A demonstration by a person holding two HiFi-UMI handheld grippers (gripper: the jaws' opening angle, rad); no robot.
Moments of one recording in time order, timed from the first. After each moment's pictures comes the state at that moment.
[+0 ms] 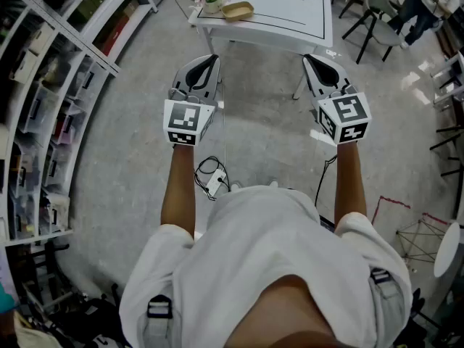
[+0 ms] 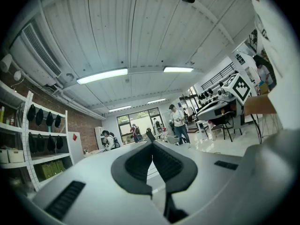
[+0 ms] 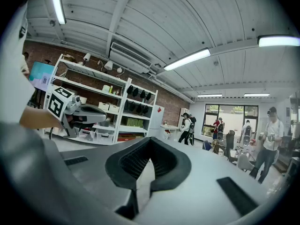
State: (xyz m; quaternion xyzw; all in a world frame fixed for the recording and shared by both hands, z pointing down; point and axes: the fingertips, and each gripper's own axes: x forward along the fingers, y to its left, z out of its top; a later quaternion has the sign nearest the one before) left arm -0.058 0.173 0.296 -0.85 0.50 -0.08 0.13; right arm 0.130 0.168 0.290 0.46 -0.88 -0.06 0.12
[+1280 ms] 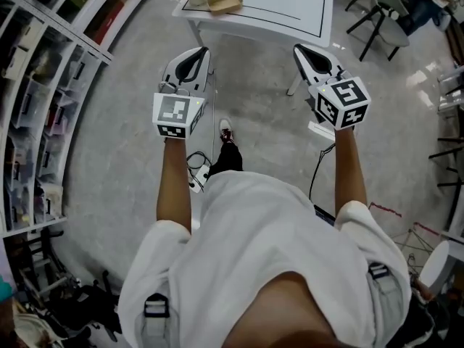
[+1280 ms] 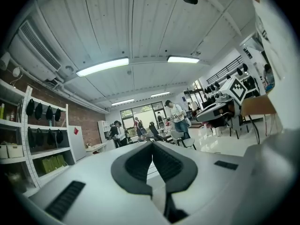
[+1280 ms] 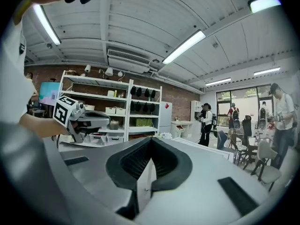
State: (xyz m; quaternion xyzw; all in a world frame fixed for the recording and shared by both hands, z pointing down) left arm 0.004 0.068 0.344 -0.84 0.52 -0.11 0.11; right arm 0.193 0.046 0.346 0.38 -0.92 0.00 0.09
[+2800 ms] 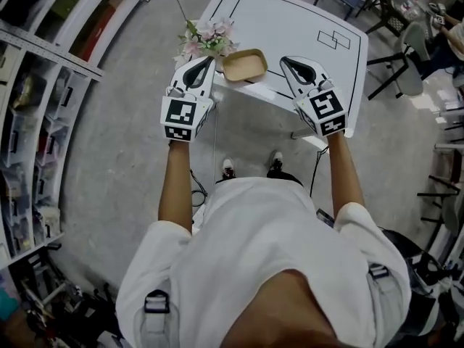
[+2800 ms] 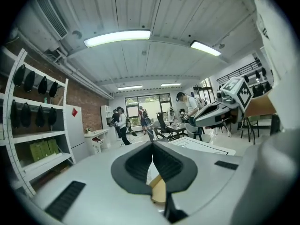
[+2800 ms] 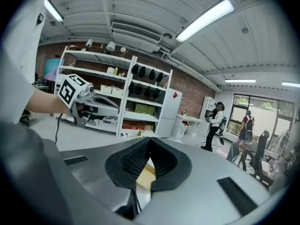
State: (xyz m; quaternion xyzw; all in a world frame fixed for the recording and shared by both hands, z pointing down) left arm -0.126 -0.367 0.404 -0.84 0.53 -0.11 0.02; right arm 0.027 -0.383 0.397 0.33 -0.92 -0.06 0.21
